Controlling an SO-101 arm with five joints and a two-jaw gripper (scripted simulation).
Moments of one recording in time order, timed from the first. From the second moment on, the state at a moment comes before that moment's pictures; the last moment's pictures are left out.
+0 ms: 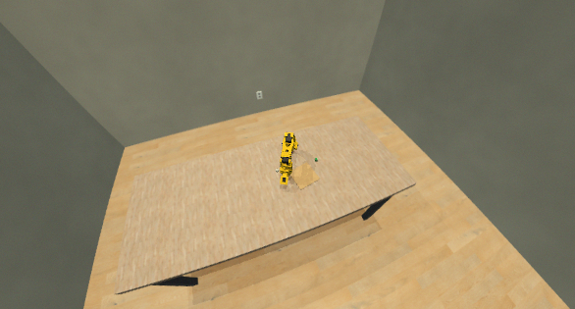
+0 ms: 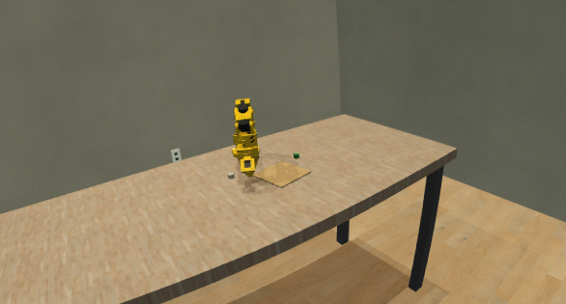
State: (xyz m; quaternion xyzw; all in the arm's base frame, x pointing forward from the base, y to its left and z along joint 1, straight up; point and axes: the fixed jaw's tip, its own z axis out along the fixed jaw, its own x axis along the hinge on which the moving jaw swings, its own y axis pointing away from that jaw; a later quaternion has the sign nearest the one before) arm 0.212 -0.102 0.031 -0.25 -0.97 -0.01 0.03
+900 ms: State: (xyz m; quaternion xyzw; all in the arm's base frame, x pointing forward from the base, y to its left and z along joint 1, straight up) arm 0.212 -0.102 0.048 -0.26 -0.97 0.00 0.02
